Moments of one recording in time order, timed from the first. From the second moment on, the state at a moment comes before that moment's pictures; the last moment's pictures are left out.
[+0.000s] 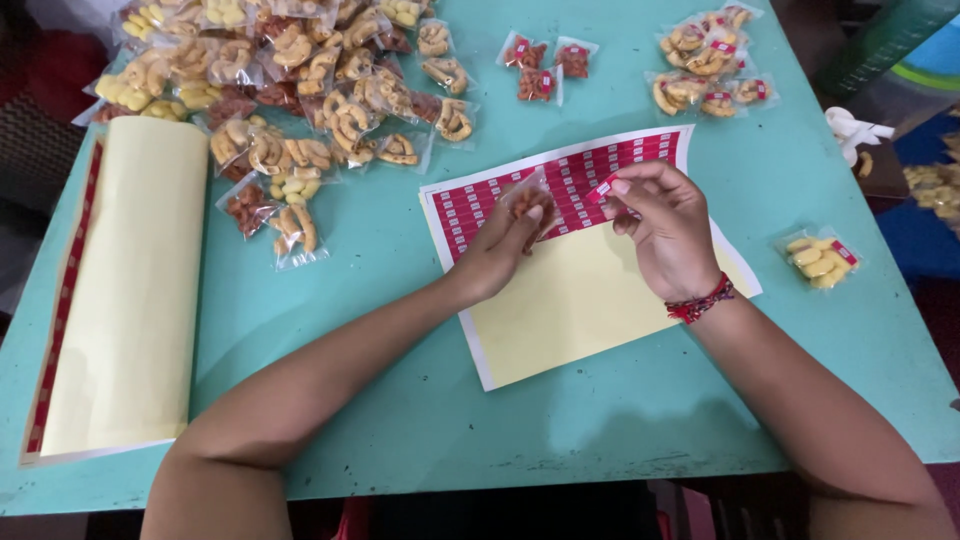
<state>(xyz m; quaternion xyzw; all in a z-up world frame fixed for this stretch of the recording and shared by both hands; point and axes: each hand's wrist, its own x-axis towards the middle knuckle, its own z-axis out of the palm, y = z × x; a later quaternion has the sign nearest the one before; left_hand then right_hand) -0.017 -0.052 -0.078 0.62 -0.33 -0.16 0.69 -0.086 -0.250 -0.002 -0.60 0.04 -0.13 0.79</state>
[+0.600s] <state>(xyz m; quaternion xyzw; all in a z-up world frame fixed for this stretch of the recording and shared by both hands) -0.050 -0.045 -0.055 0.56 -0.23 -0.16 0.78 -0.099 -0.228 -0.021 -0.57 0.10 -0.07 0.81</state>
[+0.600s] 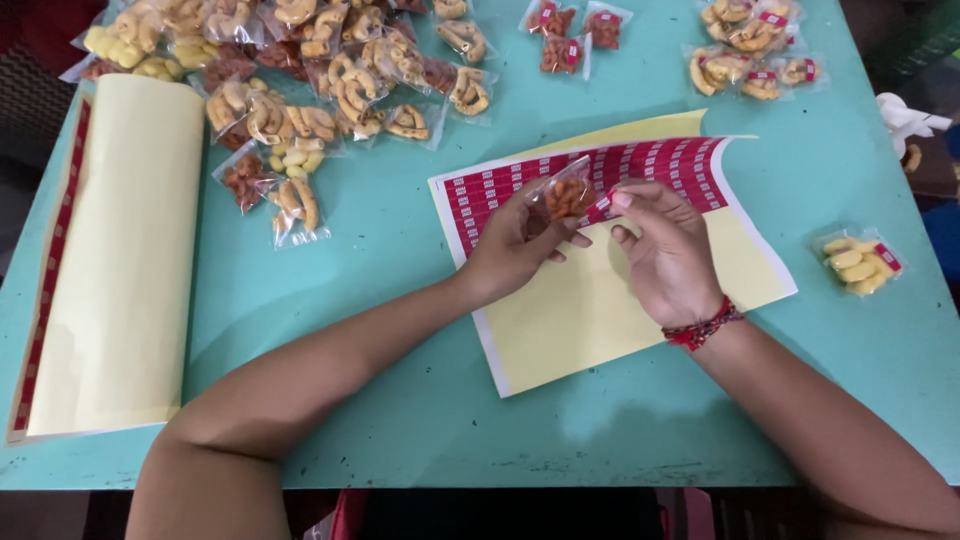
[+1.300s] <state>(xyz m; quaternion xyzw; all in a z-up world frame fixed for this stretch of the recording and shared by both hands) -0.070 -0.049 -0.052 0.58 -0.22 -0.14 0.77 -0.116 -0.200 -0.007 -0.55 0.10 -0.08 0.83</state>
